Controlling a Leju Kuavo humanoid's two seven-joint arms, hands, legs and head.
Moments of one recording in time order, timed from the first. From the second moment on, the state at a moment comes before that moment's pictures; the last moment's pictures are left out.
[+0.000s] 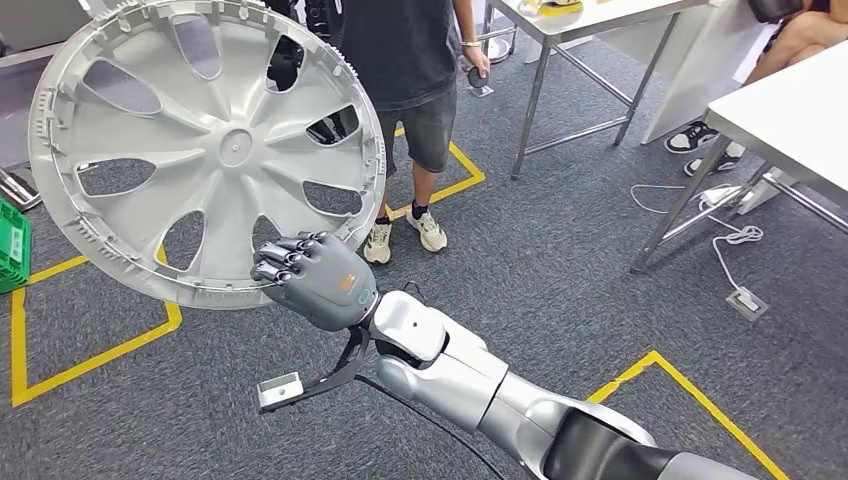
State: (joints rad) left arm -0.06 -0.15 0.69 -0.20 -0.75 0.45 -0.23; right arm -0.45 0.06 0.62 -1.15 1.23 -0.27 -0.23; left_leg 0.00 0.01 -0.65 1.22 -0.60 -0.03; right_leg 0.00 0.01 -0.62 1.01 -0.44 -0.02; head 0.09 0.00
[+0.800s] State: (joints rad) left arm -0.05 -0.16 0.71 -0.19 -0.74 0.46 -0.22; right arm -0.47 0.08 0.62 -1.12 1.24 -0.25 -0.24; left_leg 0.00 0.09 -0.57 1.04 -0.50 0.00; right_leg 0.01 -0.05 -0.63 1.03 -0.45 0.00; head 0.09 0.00
